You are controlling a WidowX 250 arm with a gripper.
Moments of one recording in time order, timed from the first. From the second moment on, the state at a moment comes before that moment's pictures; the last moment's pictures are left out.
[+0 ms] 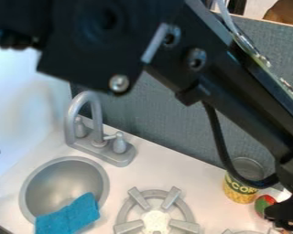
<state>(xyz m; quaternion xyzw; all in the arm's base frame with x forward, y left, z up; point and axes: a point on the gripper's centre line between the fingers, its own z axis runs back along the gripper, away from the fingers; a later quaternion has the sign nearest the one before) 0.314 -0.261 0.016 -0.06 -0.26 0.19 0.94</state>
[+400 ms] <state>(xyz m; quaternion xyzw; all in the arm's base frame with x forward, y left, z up) 0.333 -0.283 0.000 -0.06 -0.24 0.24 0.94</state>
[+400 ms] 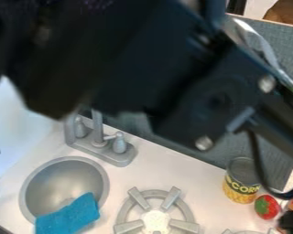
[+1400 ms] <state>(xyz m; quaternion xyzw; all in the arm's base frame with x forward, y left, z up) 0.377 -0.295 -0.008 -0.02 -0.24 0.41 0.88</state>
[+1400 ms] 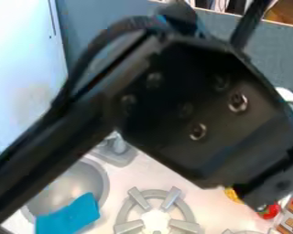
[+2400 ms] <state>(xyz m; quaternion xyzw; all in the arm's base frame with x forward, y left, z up) 0.379 -0.281 -0.026 0.05 -0.26 0.44 0.86</state>
